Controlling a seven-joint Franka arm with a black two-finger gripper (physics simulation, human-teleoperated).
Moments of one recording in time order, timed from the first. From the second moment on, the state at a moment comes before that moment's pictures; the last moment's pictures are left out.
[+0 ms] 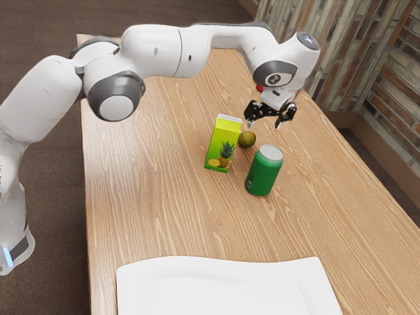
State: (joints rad) arm -0.08 0.58 0.24 -1.11 0.12 1.74 1.70
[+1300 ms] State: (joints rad) arm 0.00 0.67 0.24 -1.14 0.06 1.76 1.74
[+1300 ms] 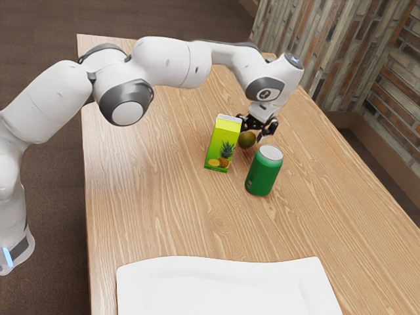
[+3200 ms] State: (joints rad) arm -0.71 0.41 0.04 -1.25 -0.14 1.52 1.60
